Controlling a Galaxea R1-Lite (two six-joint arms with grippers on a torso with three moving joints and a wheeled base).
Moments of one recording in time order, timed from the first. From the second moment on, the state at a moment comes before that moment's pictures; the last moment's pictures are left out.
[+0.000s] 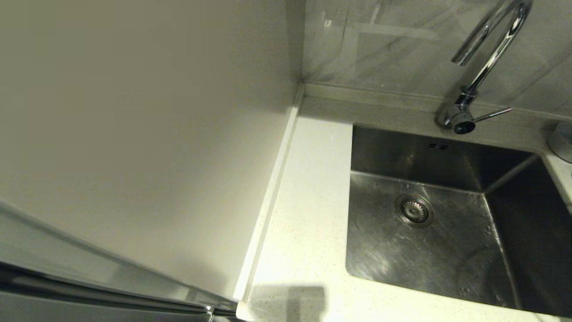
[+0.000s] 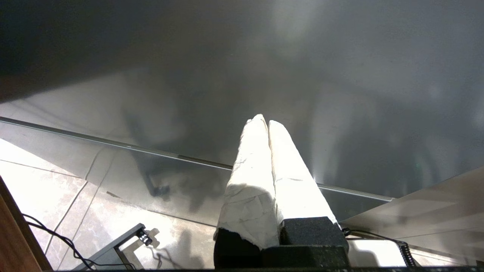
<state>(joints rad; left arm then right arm) 0.00 0.00 0.00 0.00 0.02 -0.02 -0.87 1.84 -1.58 0.72 -0.23 -0.03</state>
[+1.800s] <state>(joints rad) 0.00 0.00 0.00 0.00 0.01 -0.02 -0.30 1.22 -1.37 0.65 -0.18 -0.10</state>
